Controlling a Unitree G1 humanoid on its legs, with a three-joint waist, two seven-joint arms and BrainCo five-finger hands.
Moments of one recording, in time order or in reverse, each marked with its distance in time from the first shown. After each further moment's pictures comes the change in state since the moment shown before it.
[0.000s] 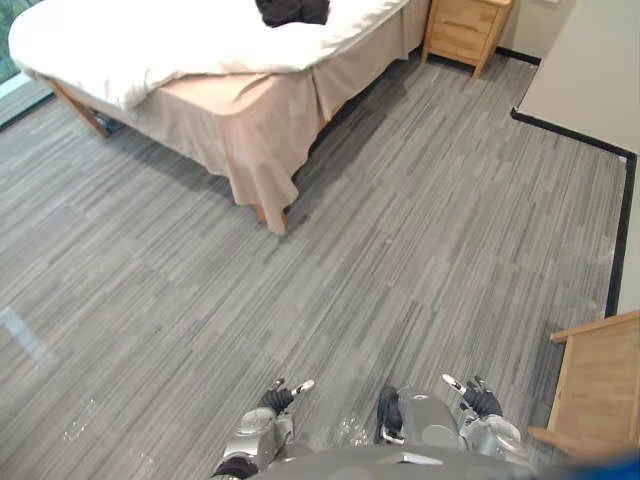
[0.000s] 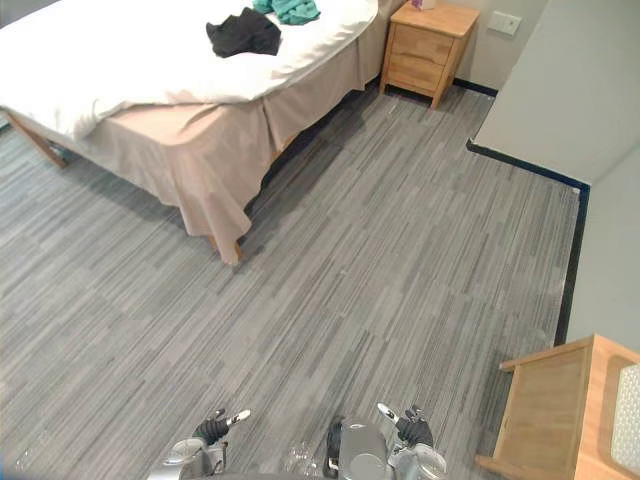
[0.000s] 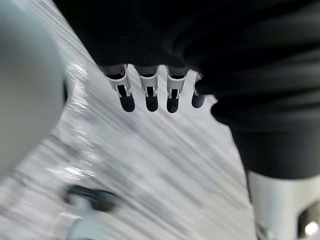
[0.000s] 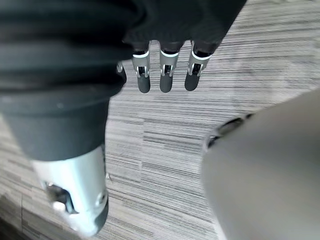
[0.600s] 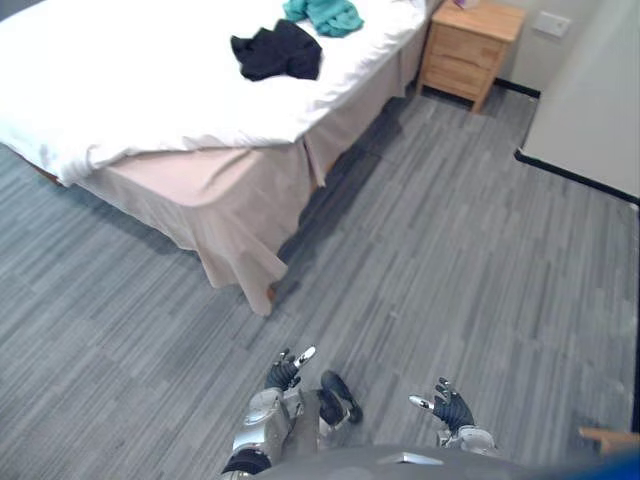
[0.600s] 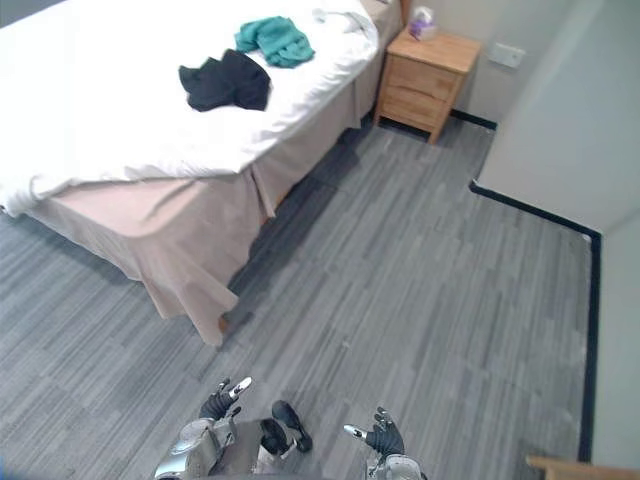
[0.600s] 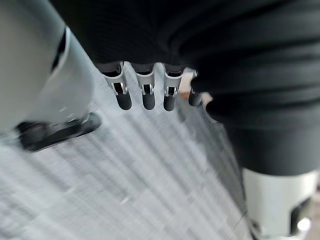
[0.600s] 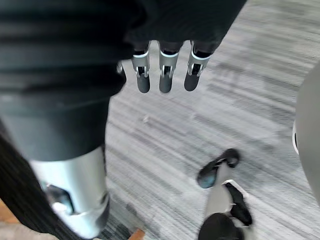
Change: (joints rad) left arm 0.003 -0.026 -0.053 -0.030 -0.147 -0.040 0.021; right arm 0.029 0.044 0.025 0.050 -0.267 -0.080 0.006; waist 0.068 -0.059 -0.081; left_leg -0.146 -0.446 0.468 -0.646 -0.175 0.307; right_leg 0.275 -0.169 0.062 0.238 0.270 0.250
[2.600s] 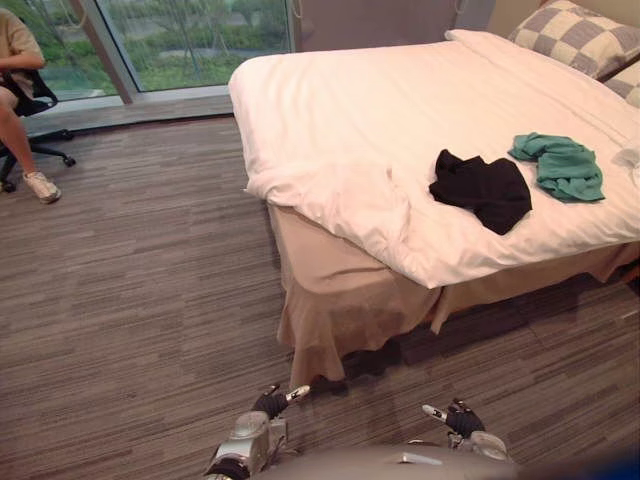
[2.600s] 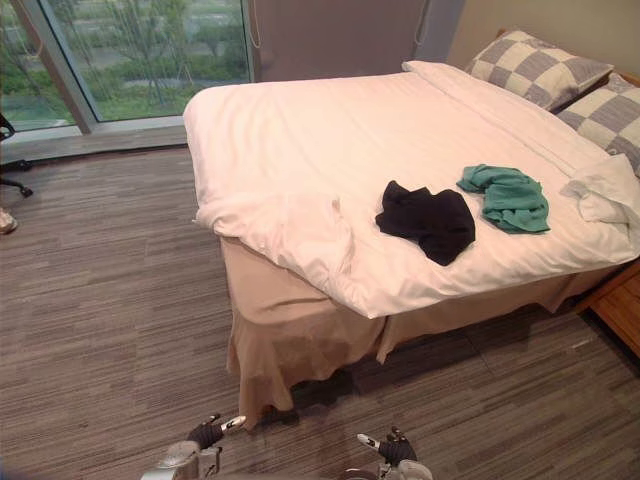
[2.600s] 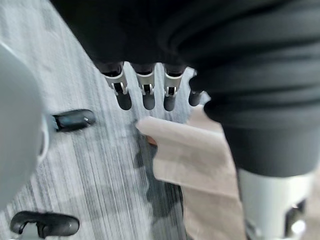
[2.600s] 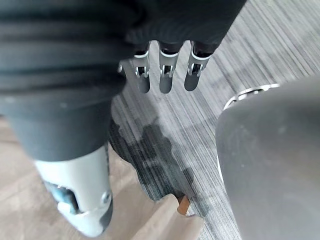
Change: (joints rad) left arm -0.023 0.098 -0.047 0.145 0.074 0.067 -0.006; right arm -0.055 -0.070 0.054 0.089 0.180 0.114 0.015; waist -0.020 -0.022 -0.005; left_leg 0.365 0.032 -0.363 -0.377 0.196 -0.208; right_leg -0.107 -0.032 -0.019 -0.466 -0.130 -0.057
